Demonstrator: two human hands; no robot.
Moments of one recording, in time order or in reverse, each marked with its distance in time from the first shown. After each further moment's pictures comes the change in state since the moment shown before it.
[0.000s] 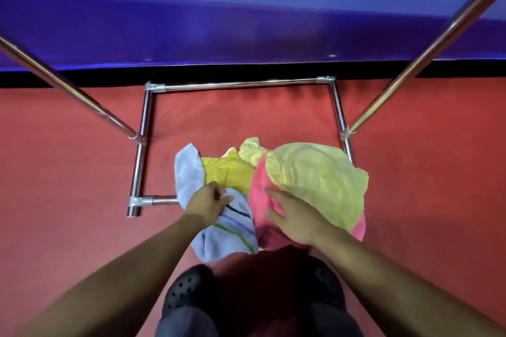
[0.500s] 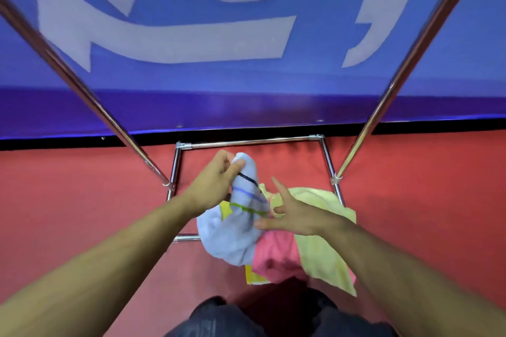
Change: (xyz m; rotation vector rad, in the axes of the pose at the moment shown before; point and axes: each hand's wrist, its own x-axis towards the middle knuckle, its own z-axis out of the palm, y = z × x) left_hand -0.126 0.165 -0.154 -0.363 0.084 0.386; right_hand -0.073 -0.091 -0.109 0.462 -0.105 -0.031
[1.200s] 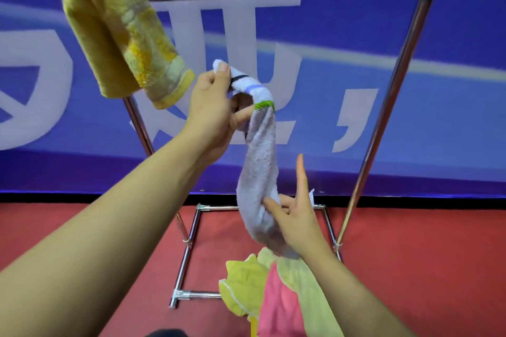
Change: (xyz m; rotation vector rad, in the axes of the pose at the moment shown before) left_hand -0.113 0.302 -0.088 -0.733 0.321 0.483; right_hand -0.120 -0.142 0.007 0.386 0.592 -0.680
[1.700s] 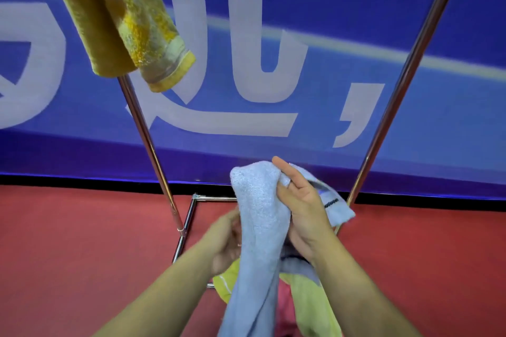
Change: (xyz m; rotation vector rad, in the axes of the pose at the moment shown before) left_hand -0.097 -0.190 -0.094 -0.050 0.003 -0.897; right_hand -0.004 -0.030 0.002 0.522 -0.052 0.190
